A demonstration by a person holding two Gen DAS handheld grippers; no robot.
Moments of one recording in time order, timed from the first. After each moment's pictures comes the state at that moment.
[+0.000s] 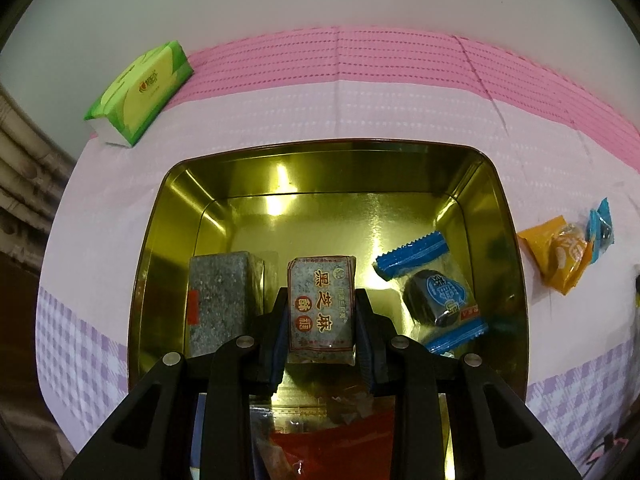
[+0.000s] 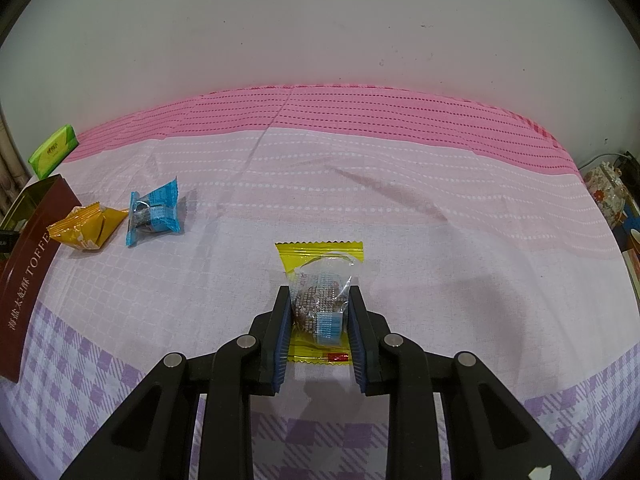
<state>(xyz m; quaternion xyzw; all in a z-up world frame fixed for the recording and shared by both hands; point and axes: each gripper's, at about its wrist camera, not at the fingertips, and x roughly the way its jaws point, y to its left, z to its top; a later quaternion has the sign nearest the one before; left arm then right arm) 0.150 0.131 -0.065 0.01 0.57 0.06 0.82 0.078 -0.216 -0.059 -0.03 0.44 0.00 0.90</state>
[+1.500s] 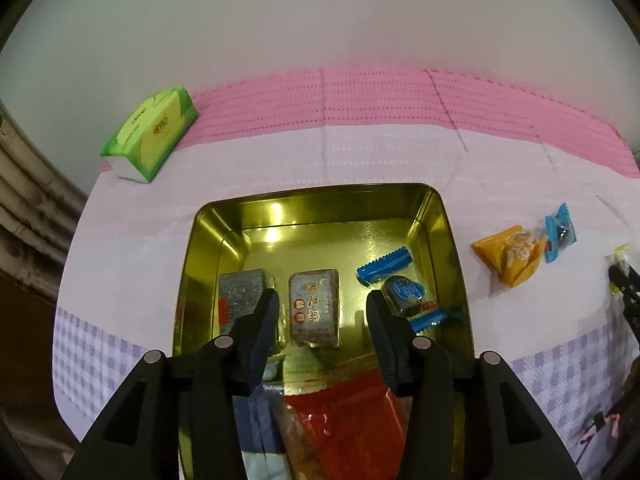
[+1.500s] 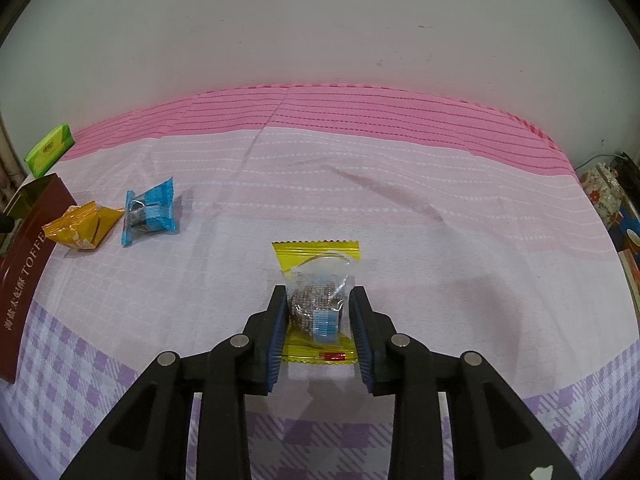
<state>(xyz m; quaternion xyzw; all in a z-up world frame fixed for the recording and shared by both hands) 0.127 0.128 -0.017 0.03 0.53 0.03 0.85 0.079 -0.220 -0.059 -0.03 0.44 0.00 0.90</state>
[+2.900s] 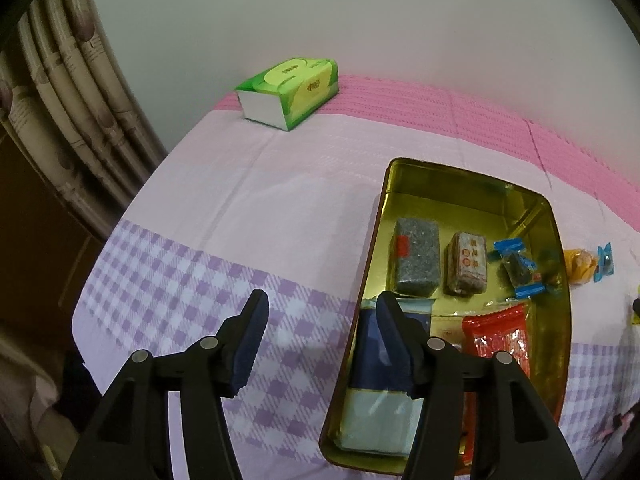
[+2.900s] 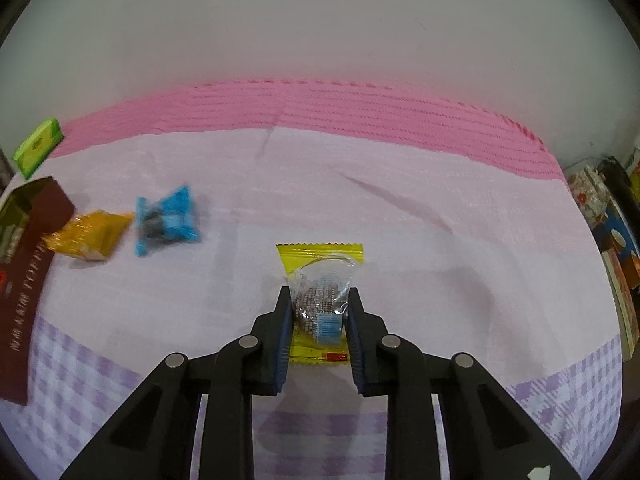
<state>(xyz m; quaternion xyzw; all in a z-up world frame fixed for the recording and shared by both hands) 0.043 0.229 -0.009 -0.05 0.49 0.15 0.86 0.088 -0.187 -0.043 -0.05 0.46 -0.03 0.88</state>
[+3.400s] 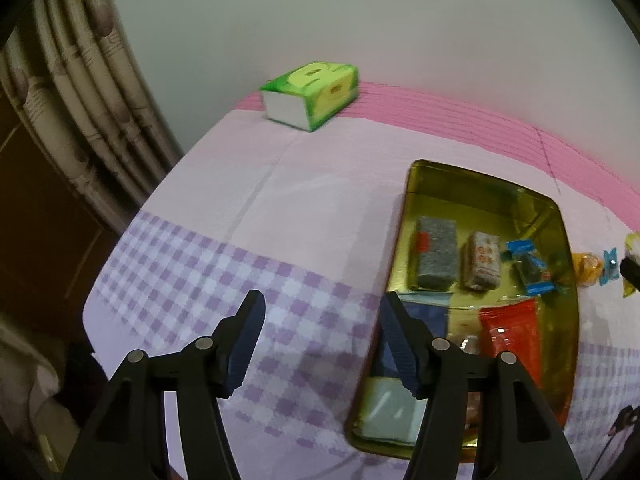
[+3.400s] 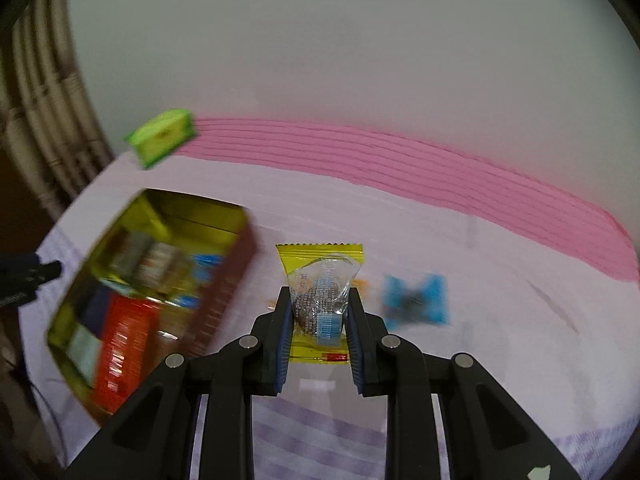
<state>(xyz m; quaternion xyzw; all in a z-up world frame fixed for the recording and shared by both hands) 0.025 0.239 -0.006 -0.05 0.48 0.19 0.86 0.094 -0.029 0.002 -0.08 0.43 0.16 0.88</state>
